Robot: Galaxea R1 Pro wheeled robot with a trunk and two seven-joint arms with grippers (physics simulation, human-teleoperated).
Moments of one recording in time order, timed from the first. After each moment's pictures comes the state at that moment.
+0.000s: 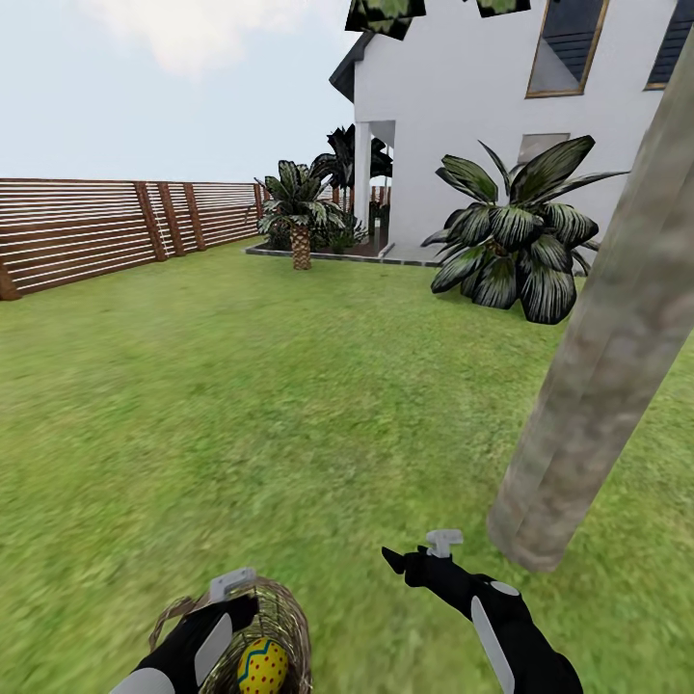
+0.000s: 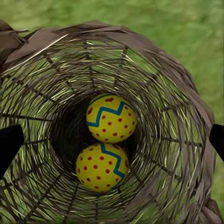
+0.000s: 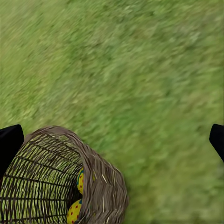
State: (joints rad) left arm -0.54 -0.05 0.08 -0.33 0.23 0.19 0.21; right arm -0.35 0.06 -0.07 -0.91 -0.08 0.30 0.49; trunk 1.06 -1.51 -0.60
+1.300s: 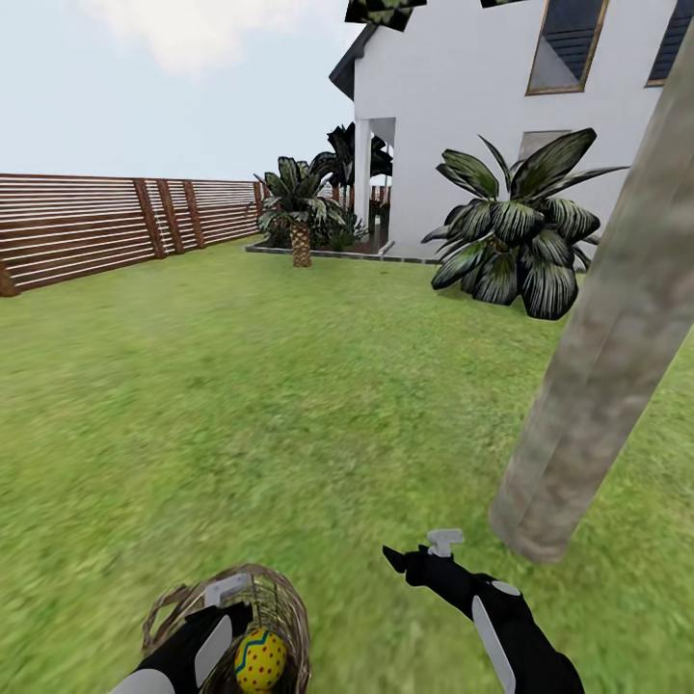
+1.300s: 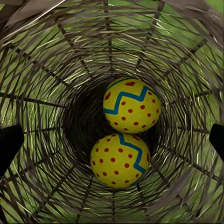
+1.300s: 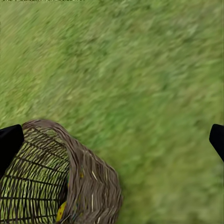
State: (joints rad) left arm -0.54 -0.05 0.08 -0.32 0.23 0.23 0.29; right arm -0.35 0.06 -0.08 -0.92 -0.08 0.30 0.49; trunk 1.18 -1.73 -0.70
